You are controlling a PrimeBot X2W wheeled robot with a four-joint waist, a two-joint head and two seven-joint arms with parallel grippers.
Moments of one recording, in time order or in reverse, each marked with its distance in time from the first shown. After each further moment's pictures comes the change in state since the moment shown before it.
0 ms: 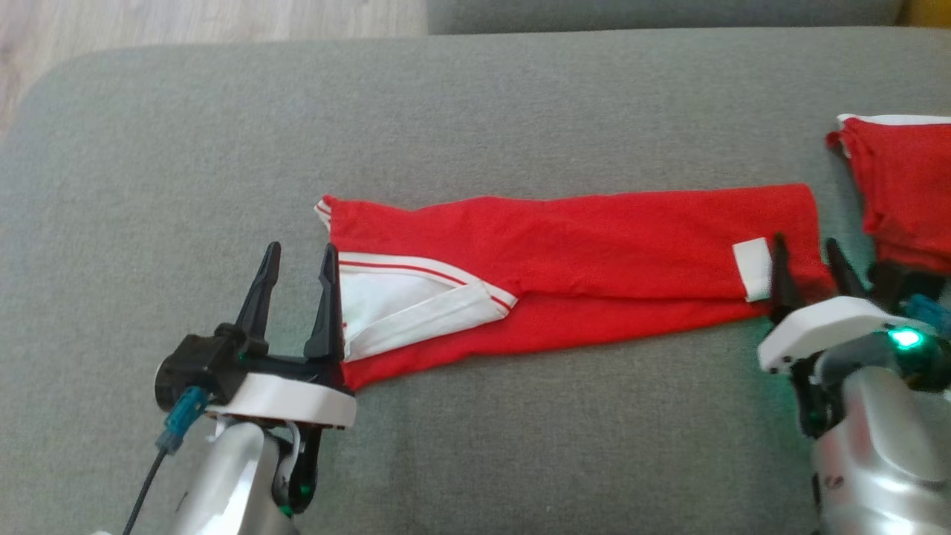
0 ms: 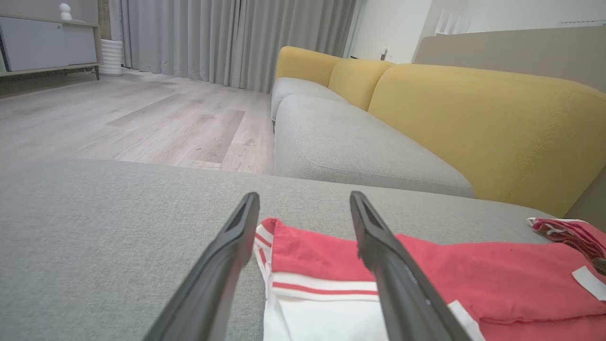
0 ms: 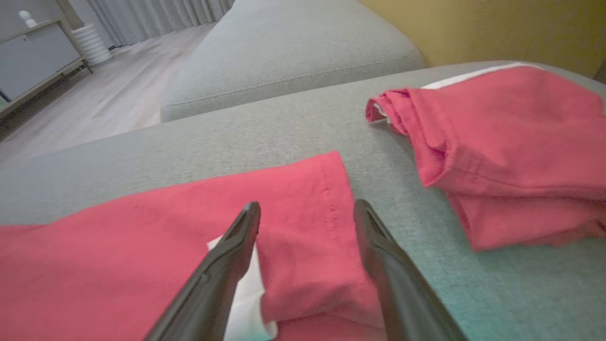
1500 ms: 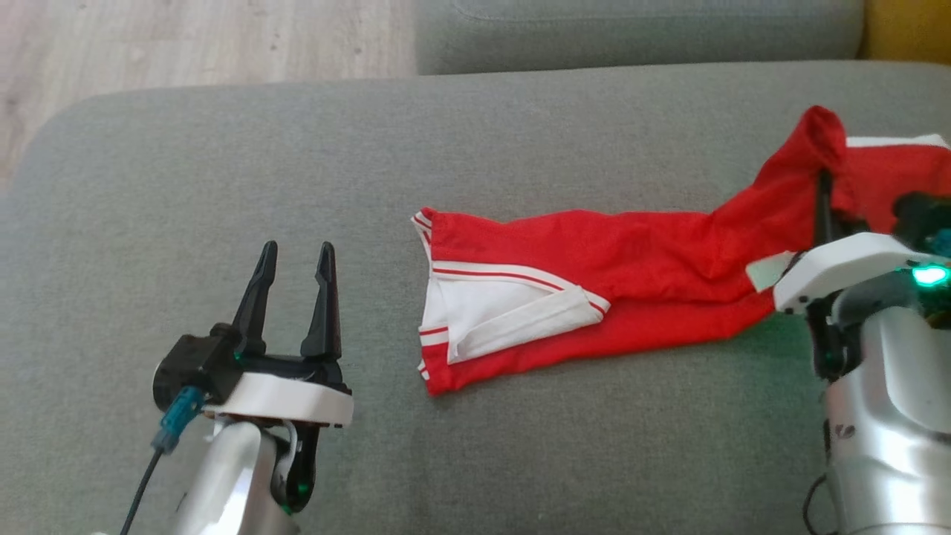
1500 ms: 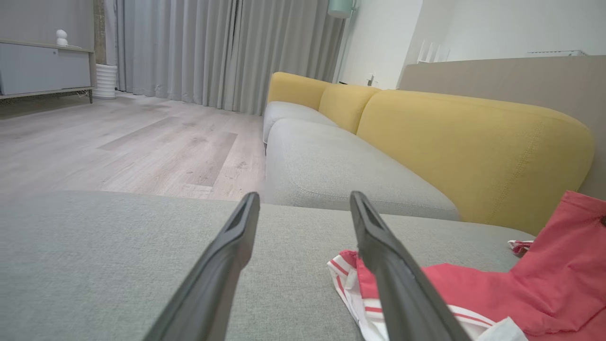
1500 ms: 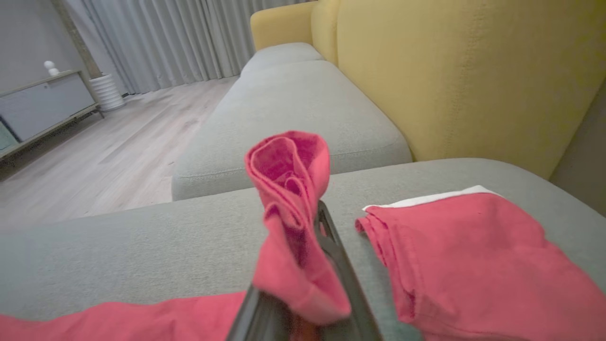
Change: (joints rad) left arm -0.003 -0.037 0.055 0.017 0.039 -0.034 0.000; right arm -0.113 -0.009 -0.038 -0.033 -0.053 0.000 0.053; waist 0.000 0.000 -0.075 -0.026
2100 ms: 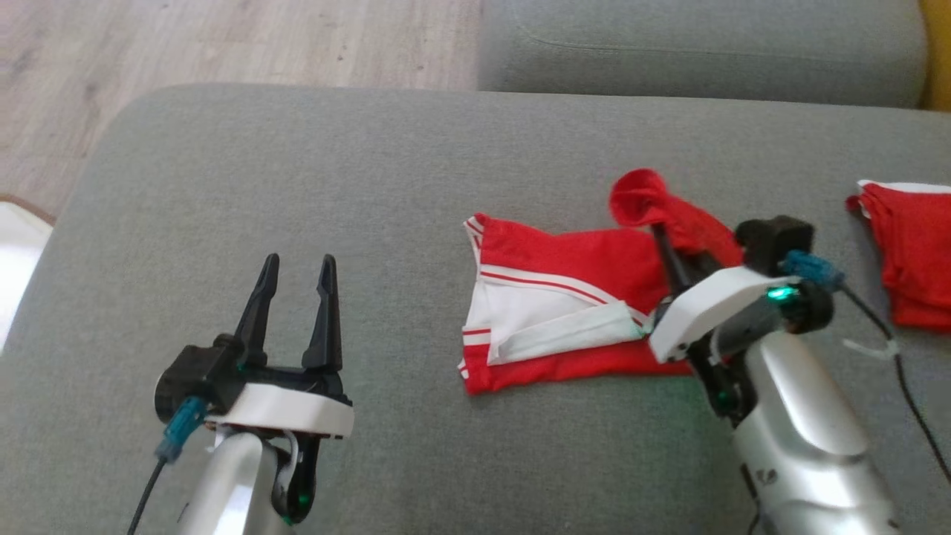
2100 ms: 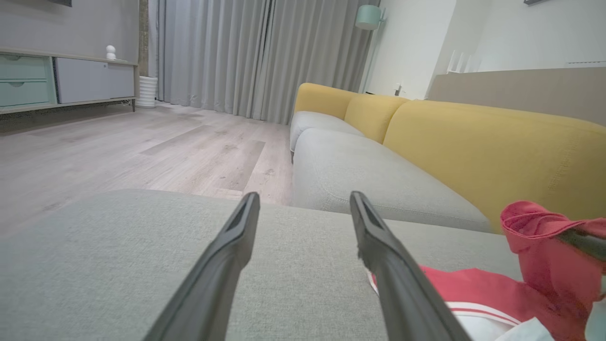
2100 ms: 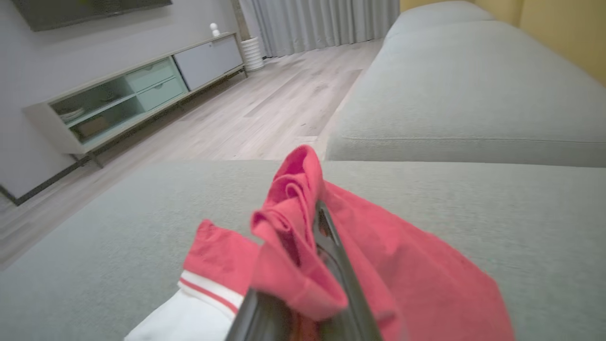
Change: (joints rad) left arm 0.023 -0.001 0.003 0.002 0.008 -0.001 0.000; right arm 0.078 0.003 0.436 -0.084 0.253 0.000 0.053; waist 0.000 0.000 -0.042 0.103
